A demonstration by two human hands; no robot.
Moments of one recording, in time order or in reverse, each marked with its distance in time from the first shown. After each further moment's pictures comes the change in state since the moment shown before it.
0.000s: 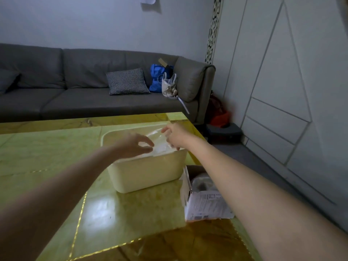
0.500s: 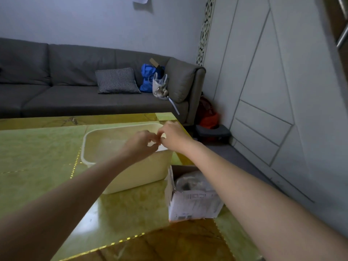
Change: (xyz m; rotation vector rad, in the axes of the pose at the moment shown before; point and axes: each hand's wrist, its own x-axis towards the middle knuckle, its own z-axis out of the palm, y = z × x) left_hand 0.012 0.049 0.031 -0.056 0.292 0.138; right_hand -0.022 0.010 -0.018 -0.406 0.088 -0.201
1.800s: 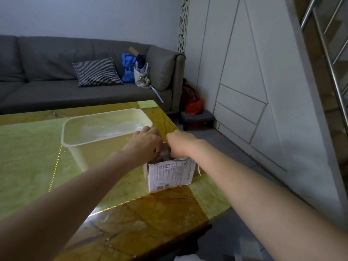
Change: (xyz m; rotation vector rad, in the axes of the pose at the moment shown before) left_hand -0.047 0.082 0.027 0.413 -0.196 0.275; right_hand -0.114 0.032 -0.012 -0.279 -0.263 0.121
